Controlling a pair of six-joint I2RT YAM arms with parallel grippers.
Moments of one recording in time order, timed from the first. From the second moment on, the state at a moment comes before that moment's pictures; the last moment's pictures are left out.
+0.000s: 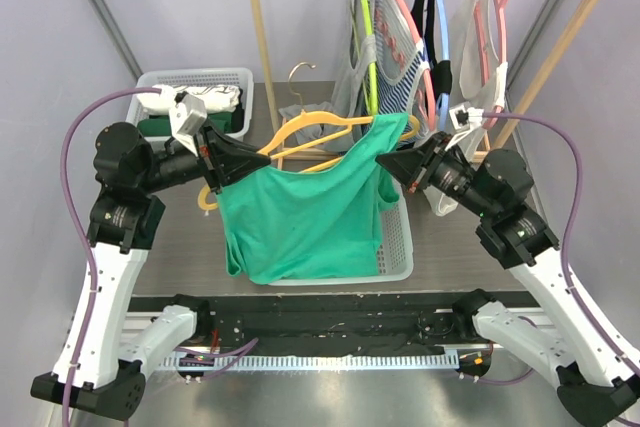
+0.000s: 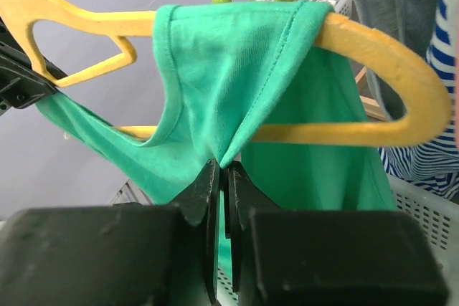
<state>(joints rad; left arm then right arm) -0.21 0.90 1.26 -0.27 1.01 -0.22 0.49 0.80 0.98 -0.15 -0.34 0.58</state>
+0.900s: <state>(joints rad) -0.21 0.76 1.35 -0.62 1.02 0.06 0.52 0.66 1.04 -0.47 0.23 0.69</state>
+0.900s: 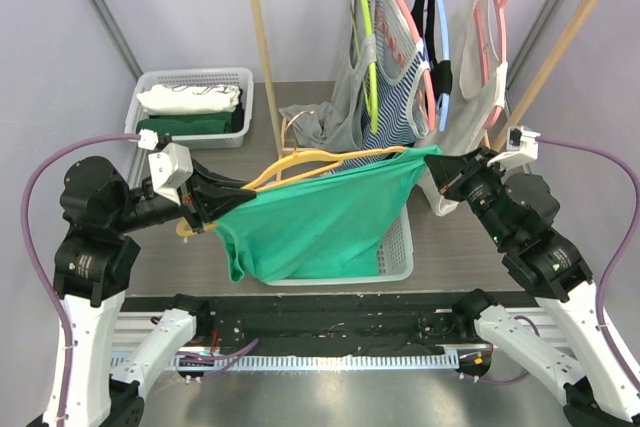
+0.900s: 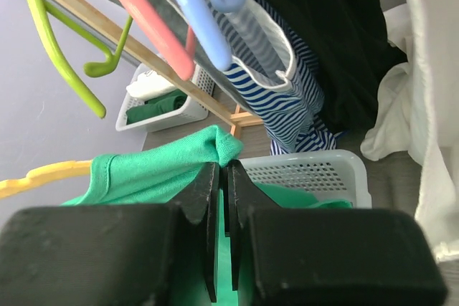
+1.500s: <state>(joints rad) -0.22 0.82 1.42 -0.52 1.02 -0.05 0.50 0.57 0.98 -0.60 0.21 0.65</state>
